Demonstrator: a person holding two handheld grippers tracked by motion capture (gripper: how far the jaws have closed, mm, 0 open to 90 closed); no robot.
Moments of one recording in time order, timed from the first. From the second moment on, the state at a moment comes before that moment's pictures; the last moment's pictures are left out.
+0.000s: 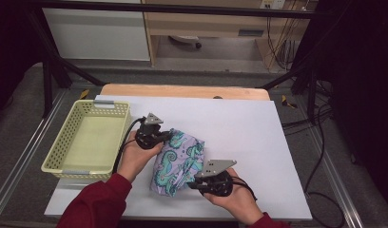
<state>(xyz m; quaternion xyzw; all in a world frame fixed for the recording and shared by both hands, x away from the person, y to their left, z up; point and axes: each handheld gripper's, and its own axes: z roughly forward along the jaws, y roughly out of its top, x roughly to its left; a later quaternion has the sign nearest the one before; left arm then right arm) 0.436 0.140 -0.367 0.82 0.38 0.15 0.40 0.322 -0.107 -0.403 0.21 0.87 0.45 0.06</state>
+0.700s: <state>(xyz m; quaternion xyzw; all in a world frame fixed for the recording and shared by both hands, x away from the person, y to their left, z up) 0.444 0.156 -0.321 0.81 0.39 0.16 0.42 0.347 -0.084 -0.365 0.19 0.87 0.45 0.07</state>
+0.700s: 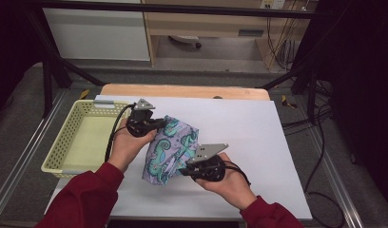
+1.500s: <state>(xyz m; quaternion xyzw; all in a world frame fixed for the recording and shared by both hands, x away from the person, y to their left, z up) 0.471 0.177 -0.294 0.80 0.40 0.15 0.43 0.381 -0.054 -0.334 0.17 0.89 0.42 0.07</state>
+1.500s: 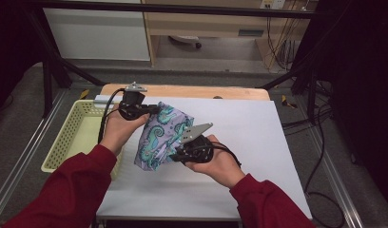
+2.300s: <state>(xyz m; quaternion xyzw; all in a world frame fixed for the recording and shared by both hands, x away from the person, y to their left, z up) 0.446 0.198 -0.271 0.78 0.41 0.18 0.43 0.363 -0.030 -0.327 0.15 0.88 0.44 0.07</state>
